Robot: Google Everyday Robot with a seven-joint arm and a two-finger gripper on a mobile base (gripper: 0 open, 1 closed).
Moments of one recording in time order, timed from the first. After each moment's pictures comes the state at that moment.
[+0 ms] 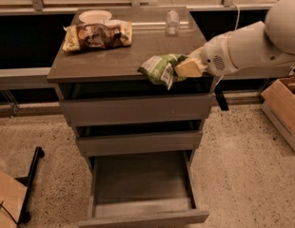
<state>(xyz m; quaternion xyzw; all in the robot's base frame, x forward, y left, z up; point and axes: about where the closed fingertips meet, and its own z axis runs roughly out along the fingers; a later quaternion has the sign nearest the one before) 0.601 -0.104 0.909 -0.42 0.78 0.20 0.41</state>
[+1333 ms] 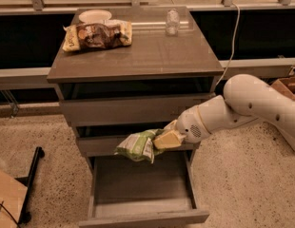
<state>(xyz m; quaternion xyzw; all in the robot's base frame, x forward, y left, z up) 0.485 -0.048 0.738 -0.46 0.78 0.36 0.24</state>
